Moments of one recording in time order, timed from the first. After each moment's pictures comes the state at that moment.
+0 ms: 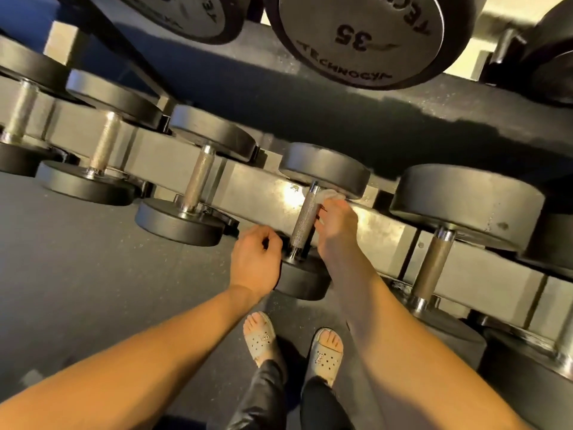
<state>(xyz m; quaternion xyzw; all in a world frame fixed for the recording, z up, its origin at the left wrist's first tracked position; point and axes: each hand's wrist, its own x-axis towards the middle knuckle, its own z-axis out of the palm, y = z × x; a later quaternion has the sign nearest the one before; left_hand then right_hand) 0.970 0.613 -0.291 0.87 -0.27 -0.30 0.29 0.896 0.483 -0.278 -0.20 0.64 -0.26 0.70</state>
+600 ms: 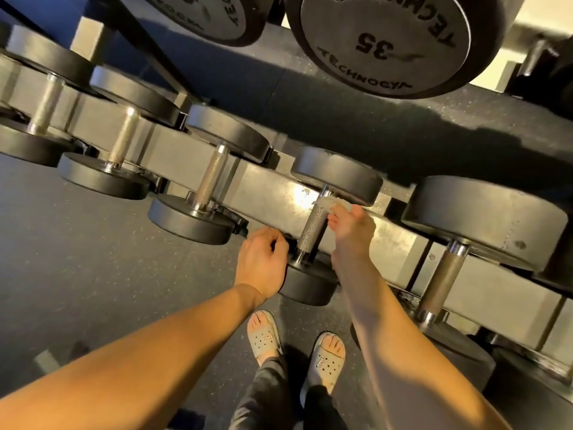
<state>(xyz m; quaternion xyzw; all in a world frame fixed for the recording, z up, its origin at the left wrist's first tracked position) 0.974 0.616 -0.296 0.86 -0.31 -0.31 0.28 0.886 0.482 -0.291 -0.28 0.64 -0.27 0.67</state>
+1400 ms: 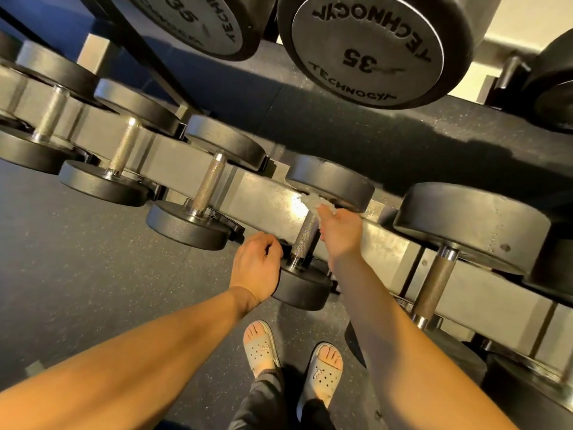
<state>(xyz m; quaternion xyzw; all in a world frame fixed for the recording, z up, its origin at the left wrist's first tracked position) 0.976 0.615 -0.295 0.86 -0.31 -0.31 0.26 0.885 0.477 -0.291 -0.41 0.64 -0.19 0.63</state>
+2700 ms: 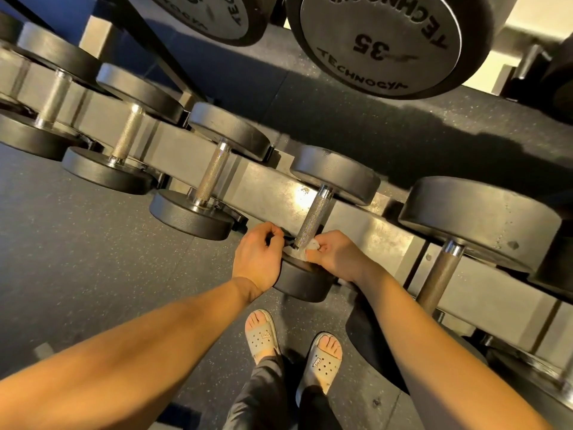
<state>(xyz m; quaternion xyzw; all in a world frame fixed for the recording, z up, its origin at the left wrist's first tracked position) 0.972 0.613 -0.289 0.86 -0.25 -0.33 0.30 0.846 0.485 -0.322 -0.69 0.41 0.17 0.56</state>
